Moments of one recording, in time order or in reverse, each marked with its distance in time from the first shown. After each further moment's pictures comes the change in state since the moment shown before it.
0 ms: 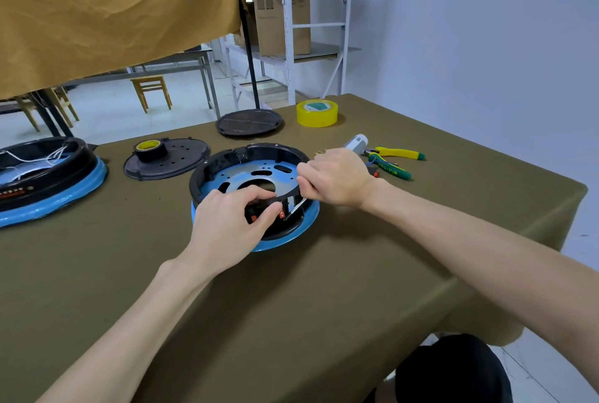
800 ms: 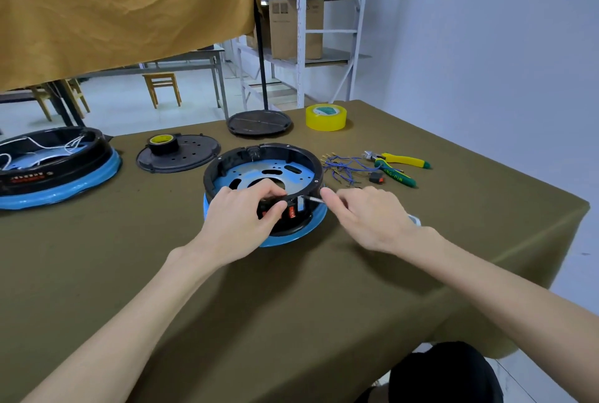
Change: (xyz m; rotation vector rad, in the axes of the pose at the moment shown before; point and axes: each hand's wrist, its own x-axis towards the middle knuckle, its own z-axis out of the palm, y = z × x) left_hand 0.000 0.006 -0.006 0.021 -0.094 0.003; right_hand -0.043 -0.047 -0.048 0.139 -0.475 0.733
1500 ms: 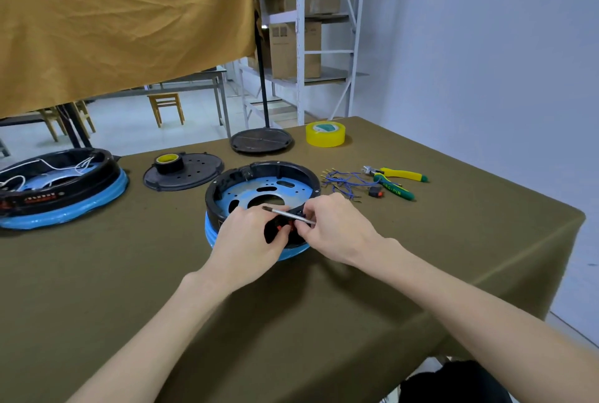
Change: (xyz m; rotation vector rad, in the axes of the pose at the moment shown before) left_hand -0.010 0.007 0.001 -0.049 0.047 0.074; right_hand 0.012 -0.054 -0.010 0.255 -0.046 -0.065
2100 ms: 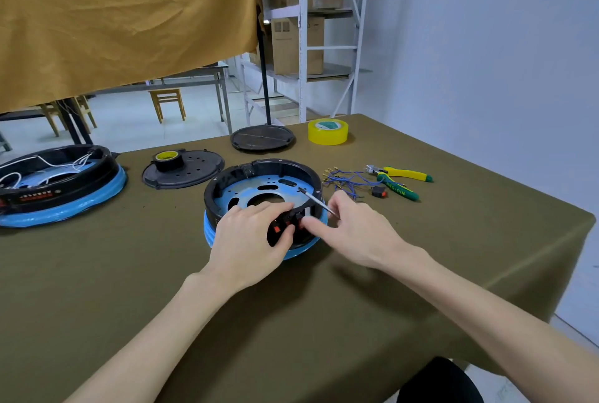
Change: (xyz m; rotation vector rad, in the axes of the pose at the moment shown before) left_hand 0.003 -0.005 0.010 0.148 0.036 0.028; right_hand -0.012 0.026 -0.006 0.062 -0.052 0.210
